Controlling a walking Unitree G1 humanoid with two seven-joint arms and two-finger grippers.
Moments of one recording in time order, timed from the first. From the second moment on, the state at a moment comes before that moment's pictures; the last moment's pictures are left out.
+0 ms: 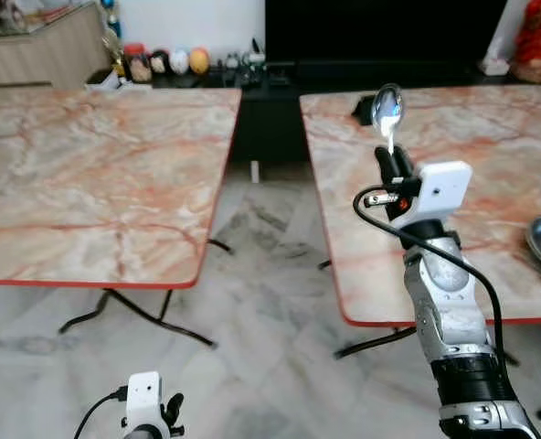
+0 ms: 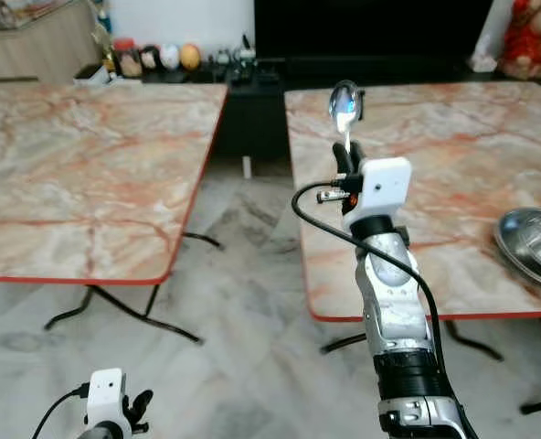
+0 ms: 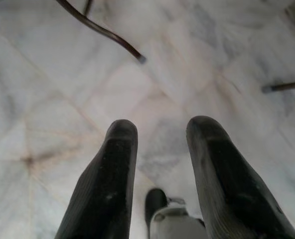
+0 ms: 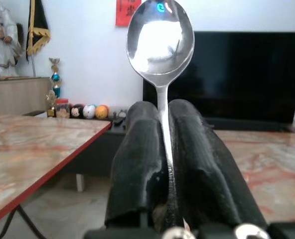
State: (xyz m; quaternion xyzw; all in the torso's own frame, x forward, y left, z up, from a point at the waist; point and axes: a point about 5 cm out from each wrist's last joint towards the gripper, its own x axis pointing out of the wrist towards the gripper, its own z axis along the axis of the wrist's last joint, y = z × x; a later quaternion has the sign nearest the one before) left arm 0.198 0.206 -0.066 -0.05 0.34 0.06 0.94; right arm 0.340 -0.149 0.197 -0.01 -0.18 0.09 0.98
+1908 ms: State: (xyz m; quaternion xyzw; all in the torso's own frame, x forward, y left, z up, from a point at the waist) left arm 0.199 0.208 -0.066 -0.07 0.34 0.06 0.94; right arm 0.344 -0.164 0.202 -0.02 -0.19 0.06 0.98
